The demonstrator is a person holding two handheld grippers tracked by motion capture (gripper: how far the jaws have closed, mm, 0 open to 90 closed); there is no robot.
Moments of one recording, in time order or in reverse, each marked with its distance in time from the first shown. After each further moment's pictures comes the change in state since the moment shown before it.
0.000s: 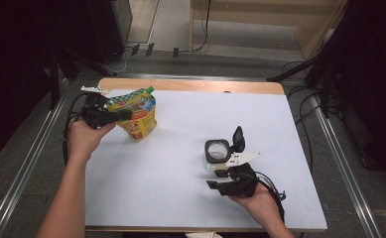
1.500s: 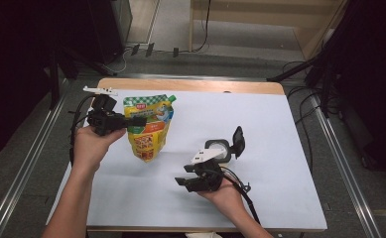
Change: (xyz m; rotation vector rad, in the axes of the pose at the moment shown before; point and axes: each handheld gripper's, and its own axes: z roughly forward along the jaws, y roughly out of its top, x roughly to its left) left arm -0.087 0.013 -0.028 -0.006 -0.190 0.011; right arm 0.034 0.040 0.069 -0.045 0.066 -0.076
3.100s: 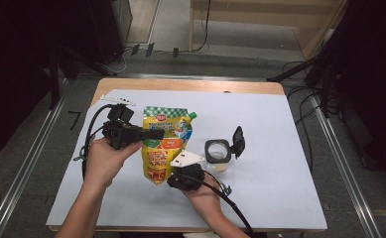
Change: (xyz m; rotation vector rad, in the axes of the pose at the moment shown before) left arm -0.054 -0.004 0.017 0.040 -0.064 -0.068; right arm 0.033 0.015 0.038 -0.117 -0.205 -0.079
